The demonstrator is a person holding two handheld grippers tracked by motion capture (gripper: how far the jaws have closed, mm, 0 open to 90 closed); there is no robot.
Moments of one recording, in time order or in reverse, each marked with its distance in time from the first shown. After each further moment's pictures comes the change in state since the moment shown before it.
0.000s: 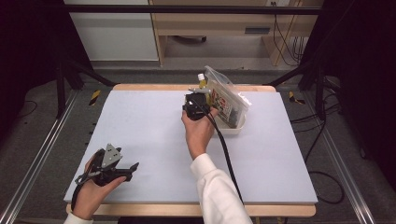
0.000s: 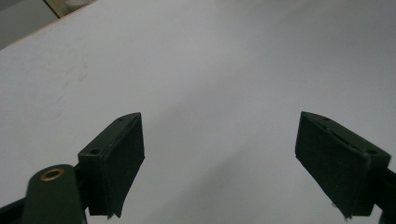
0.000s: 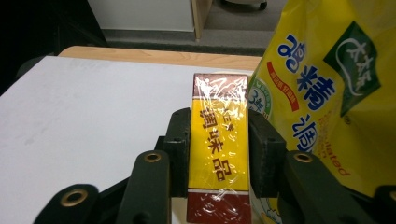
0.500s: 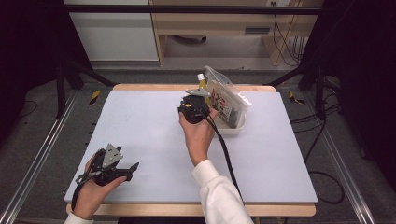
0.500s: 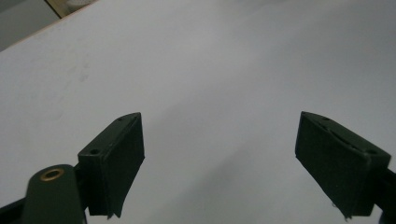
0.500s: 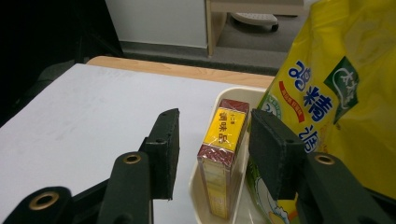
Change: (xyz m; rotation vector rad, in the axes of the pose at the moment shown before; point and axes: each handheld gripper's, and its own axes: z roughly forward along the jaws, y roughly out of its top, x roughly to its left) left arm -0.001 0.001 0.001 0.005 0.008 0.012; right arm 0.009 0.000 -0.029 -0.074 0.055 -0.049
